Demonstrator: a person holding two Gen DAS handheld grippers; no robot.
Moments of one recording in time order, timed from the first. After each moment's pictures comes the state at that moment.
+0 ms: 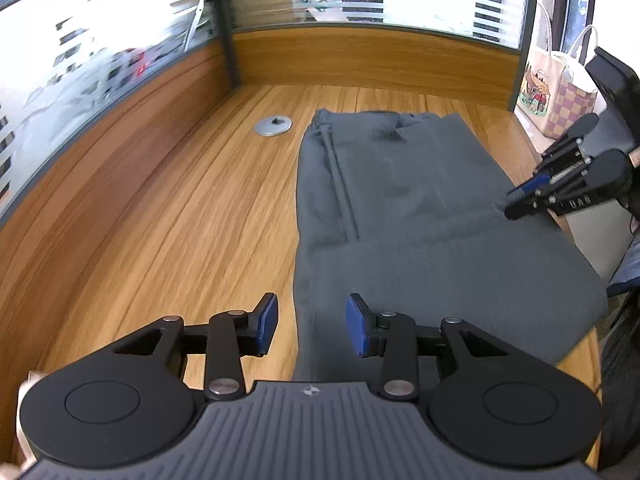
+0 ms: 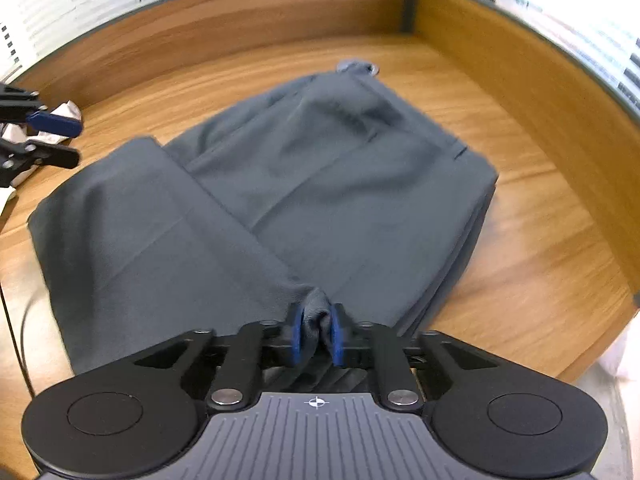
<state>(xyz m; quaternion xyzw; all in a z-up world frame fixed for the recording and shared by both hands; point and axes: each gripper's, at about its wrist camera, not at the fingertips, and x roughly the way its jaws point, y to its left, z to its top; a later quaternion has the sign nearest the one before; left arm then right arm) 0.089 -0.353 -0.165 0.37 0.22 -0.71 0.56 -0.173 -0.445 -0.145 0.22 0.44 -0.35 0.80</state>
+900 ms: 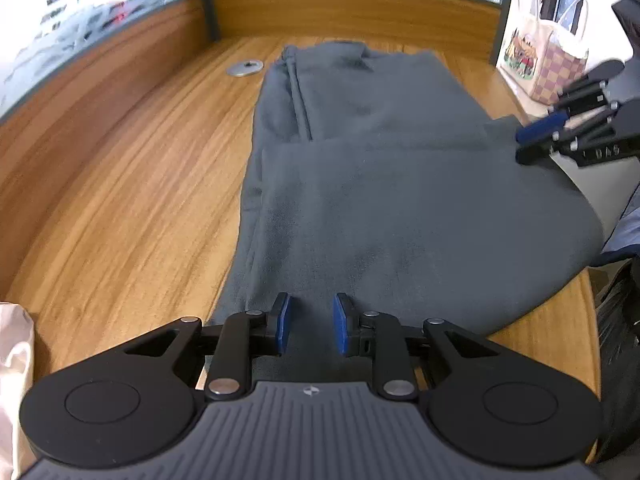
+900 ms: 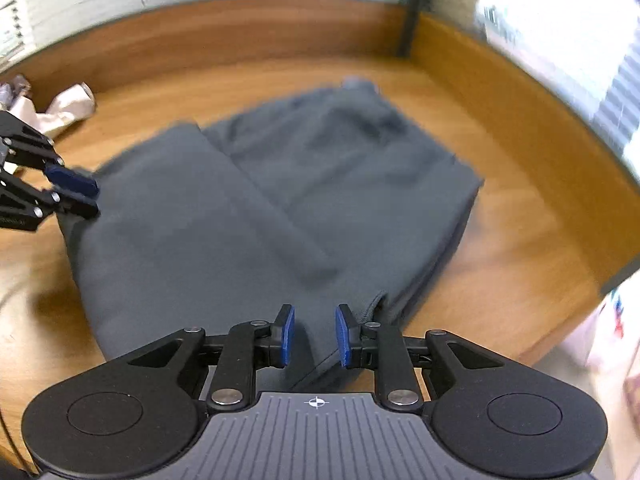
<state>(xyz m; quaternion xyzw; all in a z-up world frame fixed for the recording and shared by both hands) 0.069 -0.326 -0.223 0.39 0.24 -0.71 0.54 -0.173 -0.388 -0.146 0.17 0.44 -0.38 0.79</state>
